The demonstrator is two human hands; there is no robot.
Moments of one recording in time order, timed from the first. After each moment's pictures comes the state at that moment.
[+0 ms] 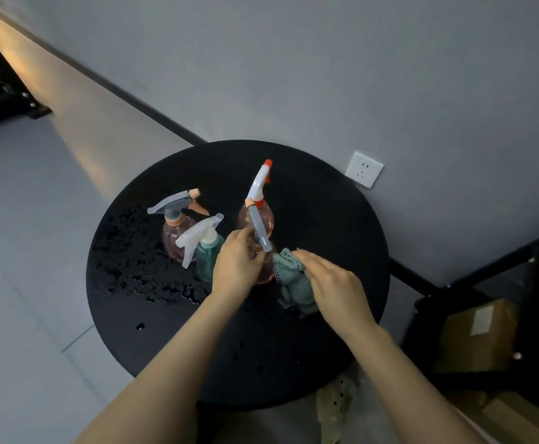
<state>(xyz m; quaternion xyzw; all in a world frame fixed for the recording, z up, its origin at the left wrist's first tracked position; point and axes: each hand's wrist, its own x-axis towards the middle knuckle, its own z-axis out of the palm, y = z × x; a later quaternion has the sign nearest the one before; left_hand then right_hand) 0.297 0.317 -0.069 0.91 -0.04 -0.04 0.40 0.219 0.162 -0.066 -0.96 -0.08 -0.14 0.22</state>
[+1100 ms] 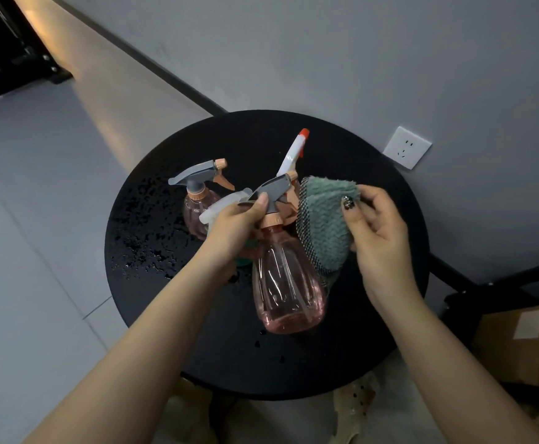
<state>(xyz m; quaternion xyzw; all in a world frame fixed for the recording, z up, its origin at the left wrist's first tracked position) 0.302 0.359 -0.025 0.68 0.08 -0.22 0.70 0.249 0.194 -0.019 -0.72 0.08 -0.13 0.68</state>
